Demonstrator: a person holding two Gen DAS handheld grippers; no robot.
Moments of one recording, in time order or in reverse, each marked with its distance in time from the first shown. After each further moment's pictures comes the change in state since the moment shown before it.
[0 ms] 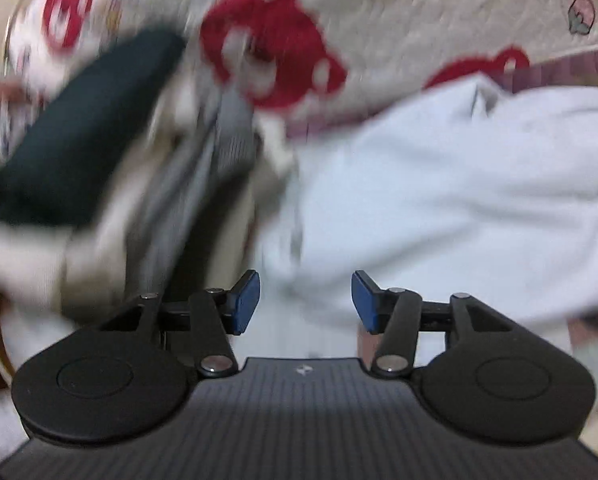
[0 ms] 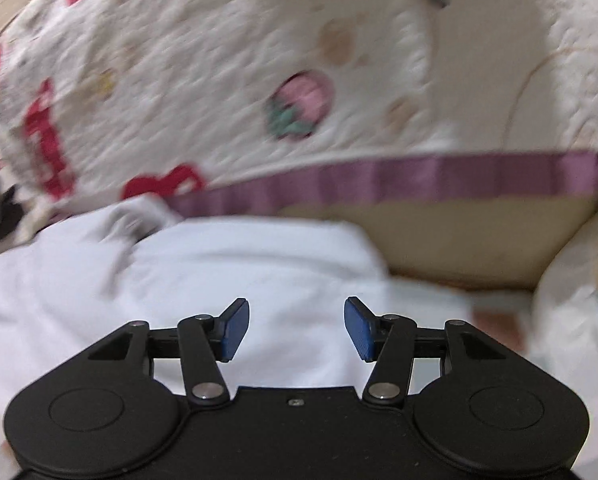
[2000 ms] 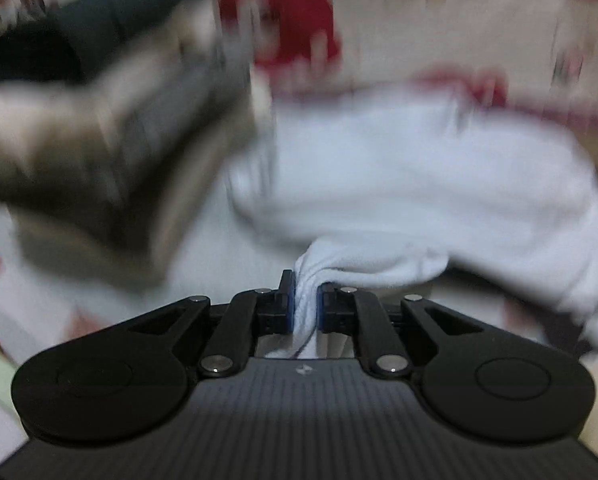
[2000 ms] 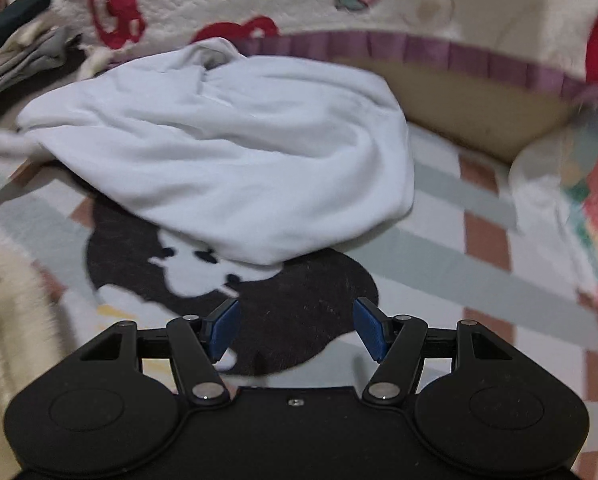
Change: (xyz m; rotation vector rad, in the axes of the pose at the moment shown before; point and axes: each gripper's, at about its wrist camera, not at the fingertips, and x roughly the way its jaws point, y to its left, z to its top) left arm -0.047 0.025 -0.018 -0.192 -0.171 -0.181; right arm -0.114 0.044 -0.101 -0.124 0.343 -0.033
